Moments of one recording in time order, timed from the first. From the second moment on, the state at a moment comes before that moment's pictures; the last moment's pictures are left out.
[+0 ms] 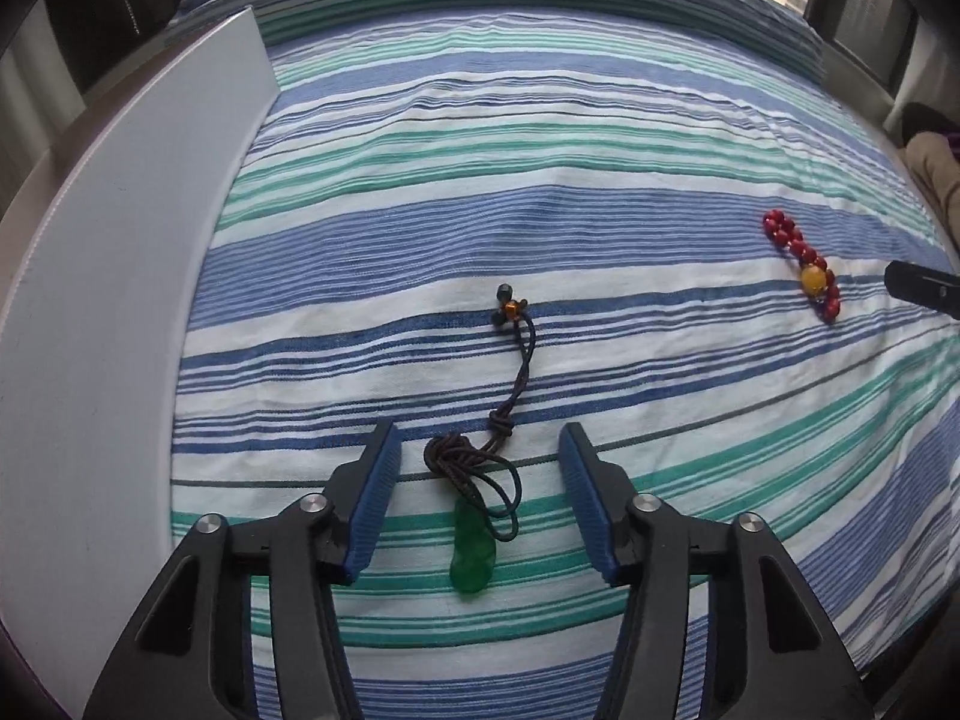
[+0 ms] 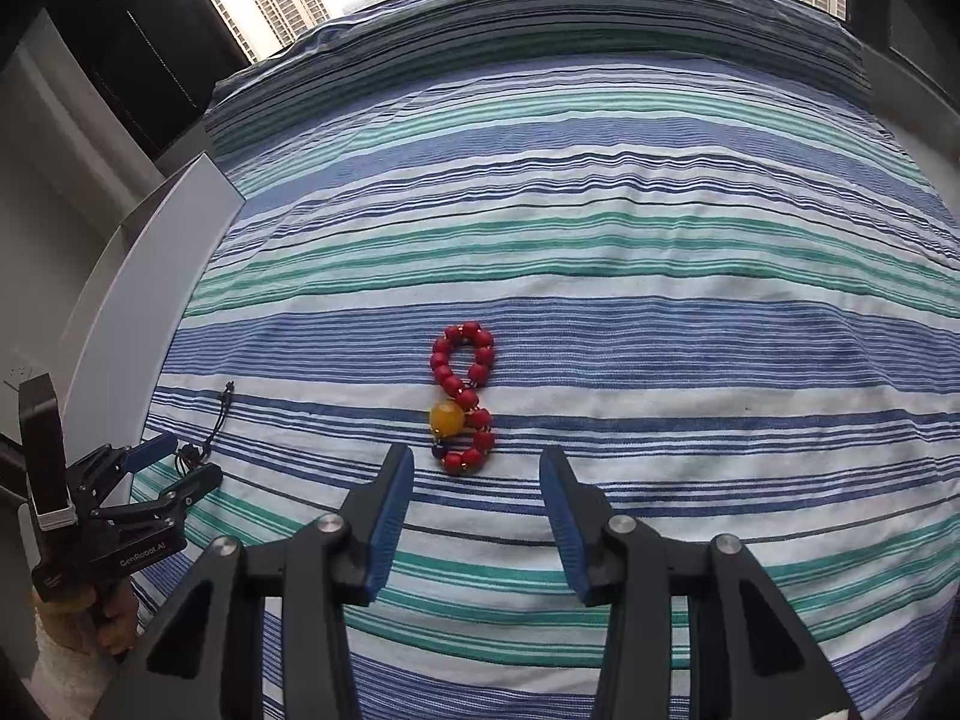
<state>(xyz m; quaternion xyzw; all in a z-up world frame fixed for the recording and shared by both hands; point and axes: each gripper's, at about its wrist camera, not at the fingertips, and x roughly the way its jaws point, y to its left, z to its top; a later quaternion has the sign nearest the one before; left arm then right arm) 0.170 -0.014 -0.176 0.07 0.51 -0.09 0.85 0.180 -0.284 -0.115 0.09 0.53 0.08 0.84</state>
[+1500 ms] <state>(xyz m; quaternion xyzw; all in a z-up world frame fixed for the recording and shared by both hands) 0.098 0.159 0.040 -0.12 0.44 -0.08 0.89 0.199 -0.133 0.027 -0.02 0.45 0.26 0.85</state>
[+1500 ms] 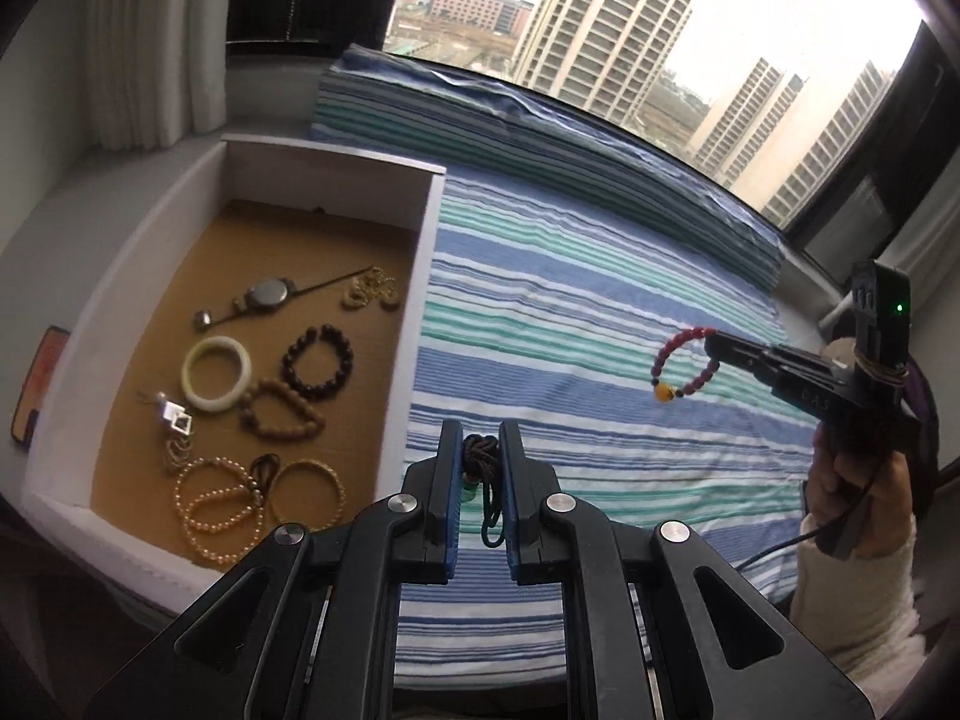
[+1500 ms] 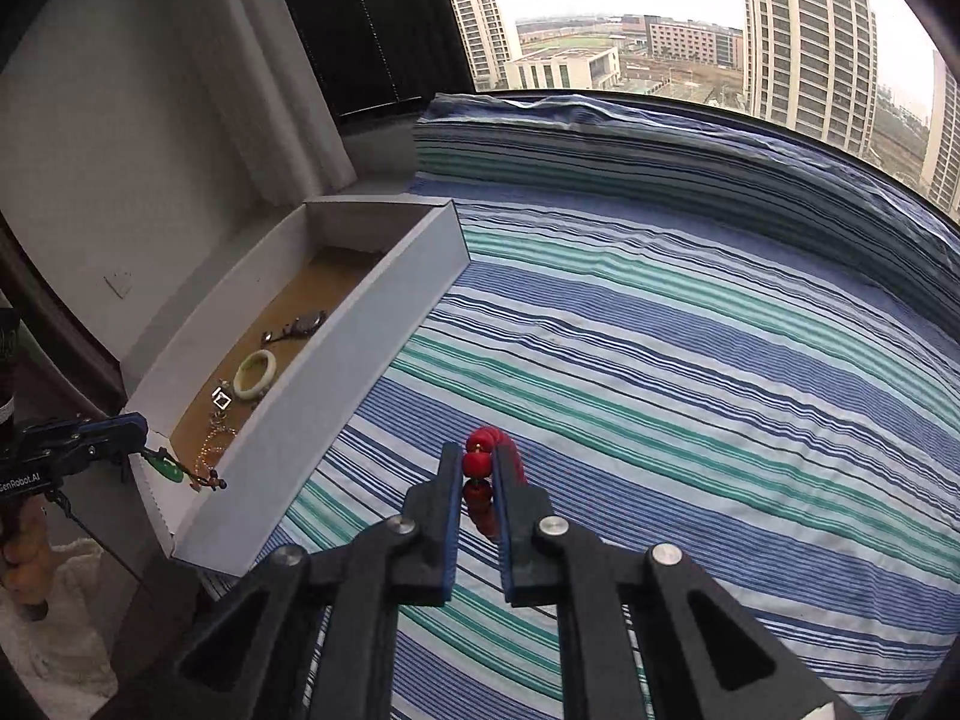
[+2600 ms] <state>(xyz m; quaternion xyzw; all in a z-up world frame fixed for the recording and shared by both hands) 0.254 0.373 -0.092 -0.13 0.50 0.13 0.85 0.297 0.225 -0.076 -0.08 0.52 0.40 0.75</state>
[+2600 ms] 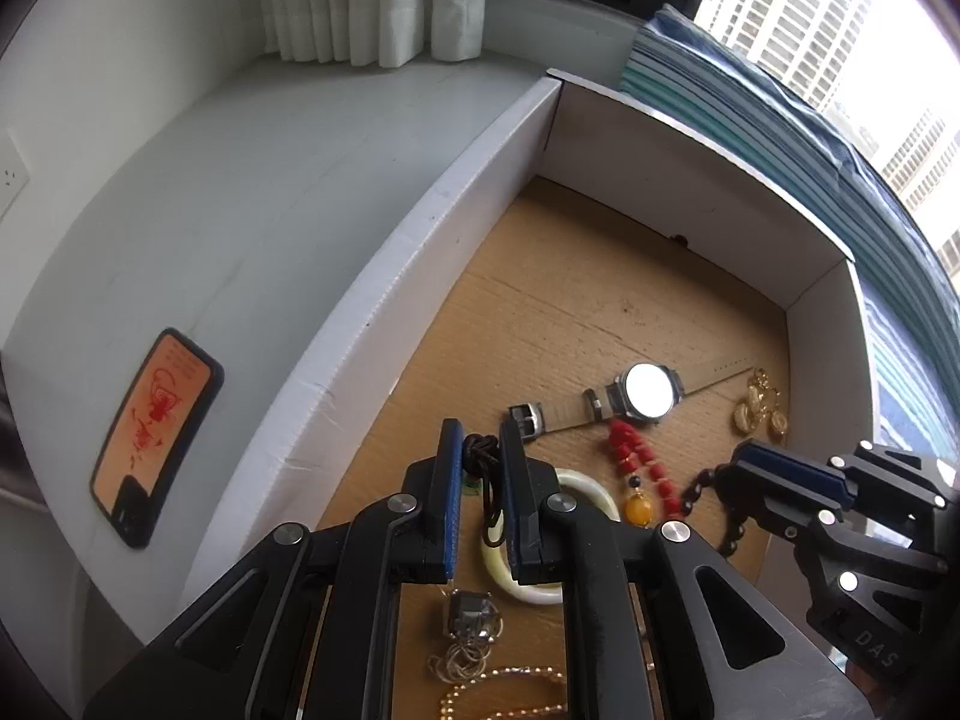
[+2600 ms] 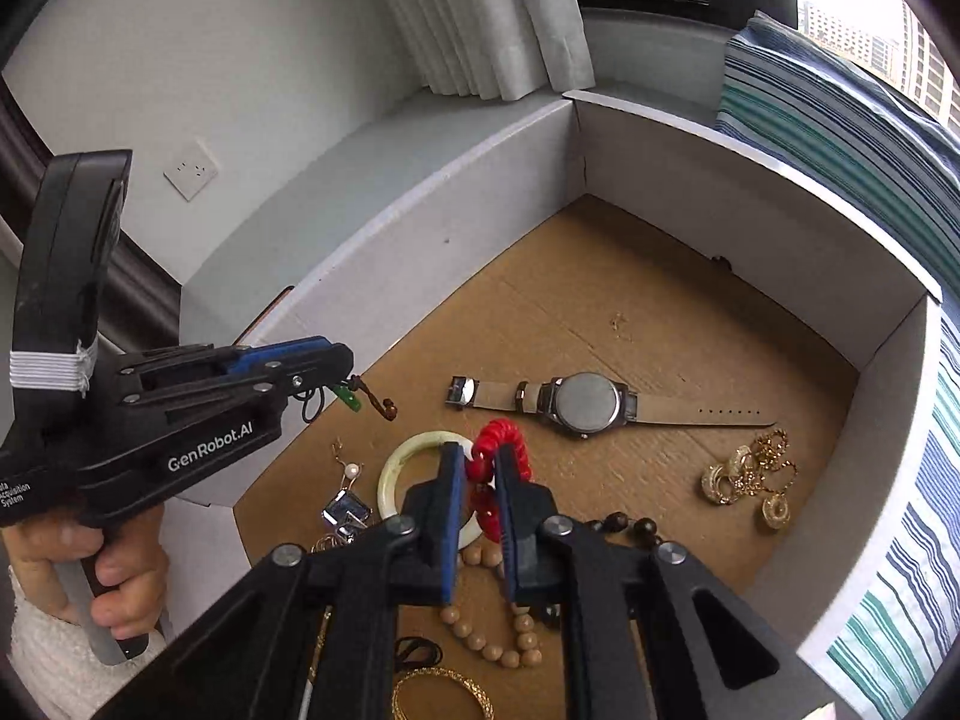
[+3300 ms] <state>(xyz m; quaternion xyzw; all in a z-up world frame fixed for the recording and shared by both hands) 0.109 0.280 -0.034 -0.05 0.36 0.21 0.91 0.207 0.114 0.000 -0.11 0.42 0.36 0.83</state>
